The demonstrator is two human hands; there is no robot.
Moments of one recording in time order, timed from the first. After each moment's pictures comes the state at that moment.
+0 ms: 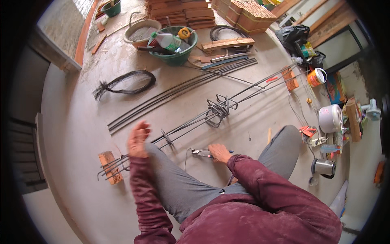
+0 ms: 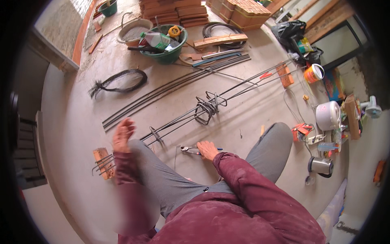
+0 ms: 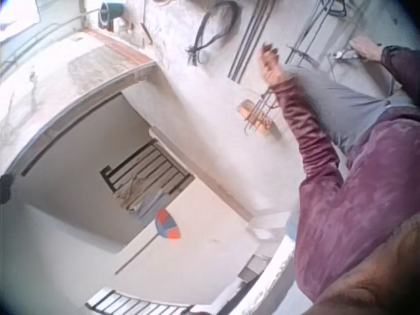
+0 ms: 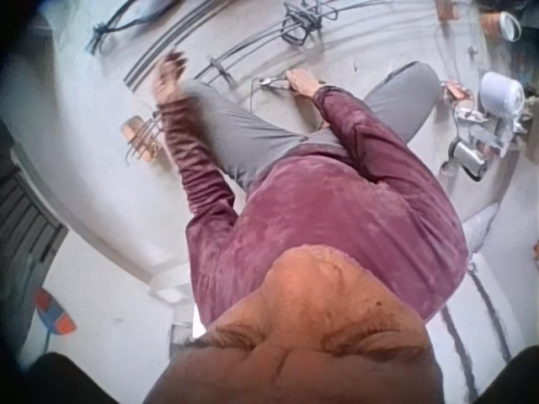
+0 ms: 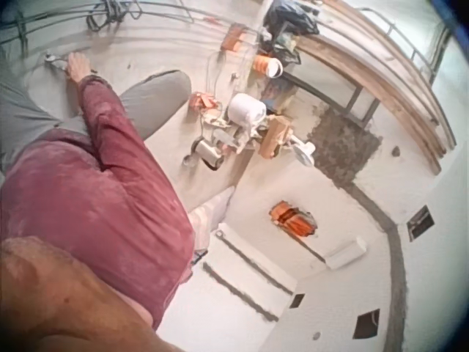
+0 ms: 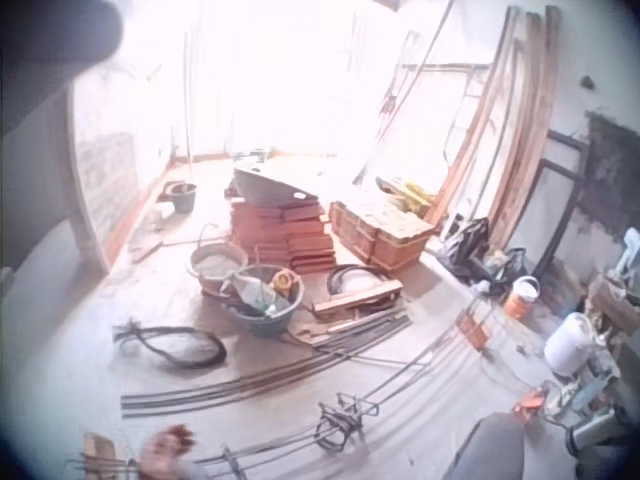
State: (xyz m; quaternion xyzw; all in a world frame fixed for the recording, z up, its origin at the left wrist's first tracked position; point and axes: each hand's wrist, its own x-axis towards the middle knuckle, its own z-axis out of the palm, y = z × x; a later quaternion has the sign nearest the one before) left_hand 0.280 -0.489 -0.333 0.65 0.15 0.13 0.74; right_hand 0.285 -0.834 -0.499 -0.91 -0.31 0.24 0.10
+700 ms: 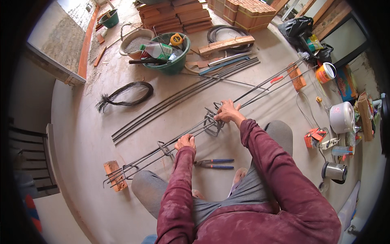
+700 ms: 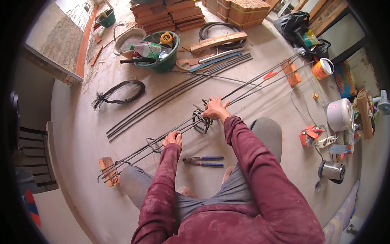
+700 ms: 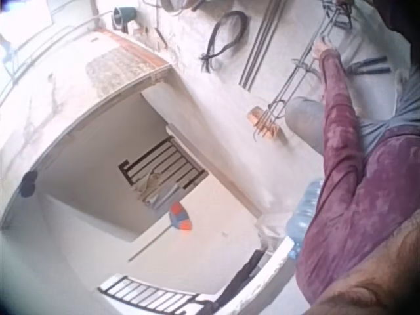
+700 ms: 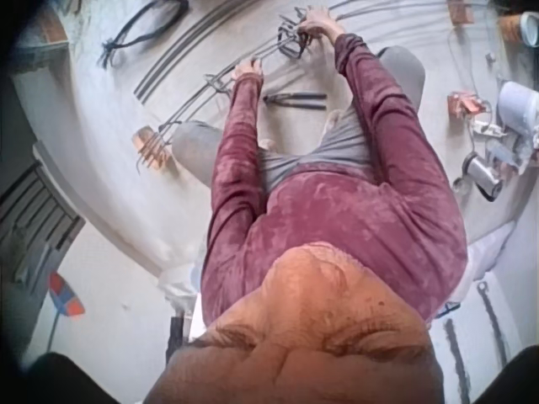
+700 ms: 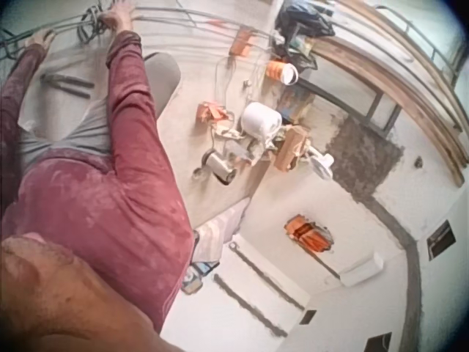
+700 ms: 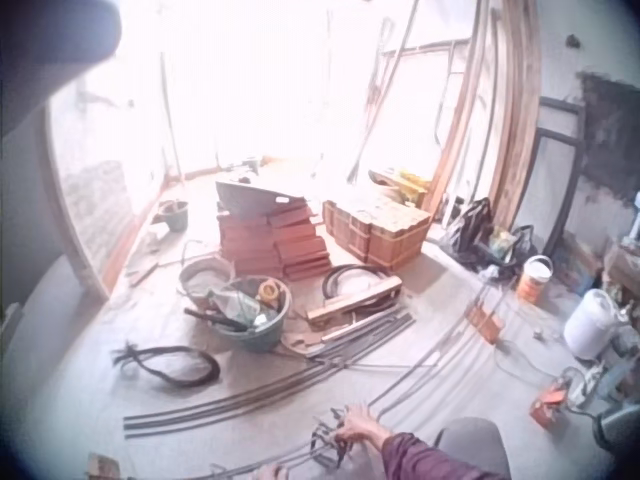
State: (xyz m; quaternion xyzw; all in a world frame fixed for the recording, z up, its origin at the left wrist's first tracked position) left_hand 0.341 -0.641 -0.479 0.91 0.26 -0.10 0.31; right_hand 0.503 -0.835 -0.420 -0.93 -0.11 0.32 0.13
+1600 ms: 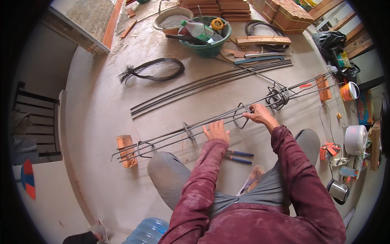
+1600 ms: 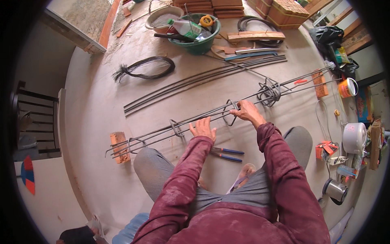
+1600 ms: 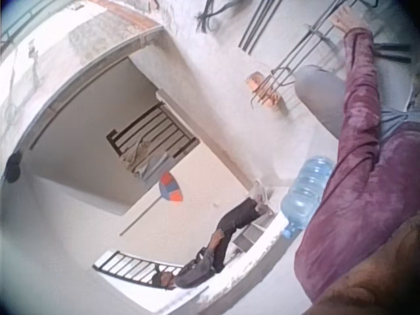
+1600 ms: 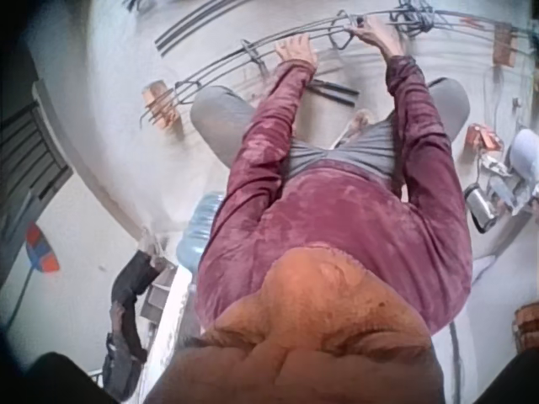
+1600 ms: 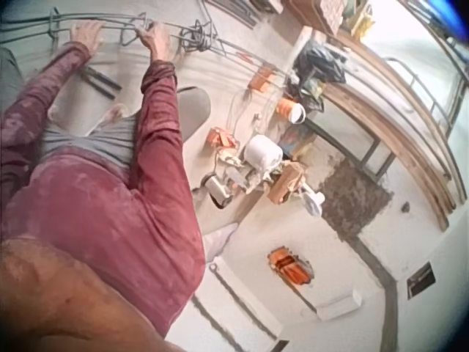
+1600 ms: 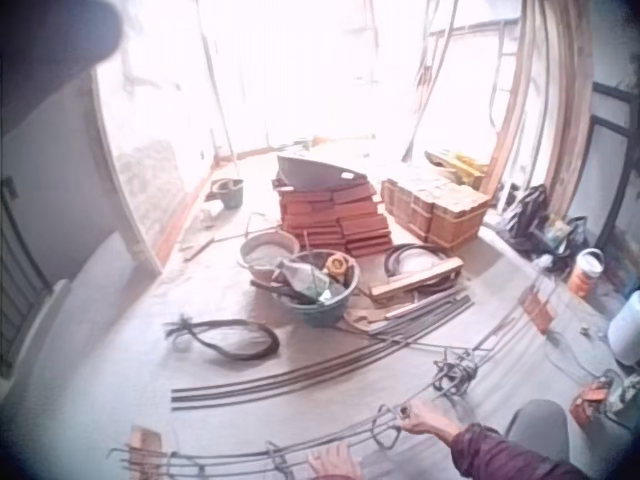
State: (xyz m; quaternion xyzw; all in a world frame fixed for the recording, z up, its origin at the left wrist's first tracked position) left_hand 0.322 -0.674 -0.470 0.96 0.19 -0.05 0.21; right_hand 0.474 -0.842 -0.419 -0.94 -0.16 0.25 0.17
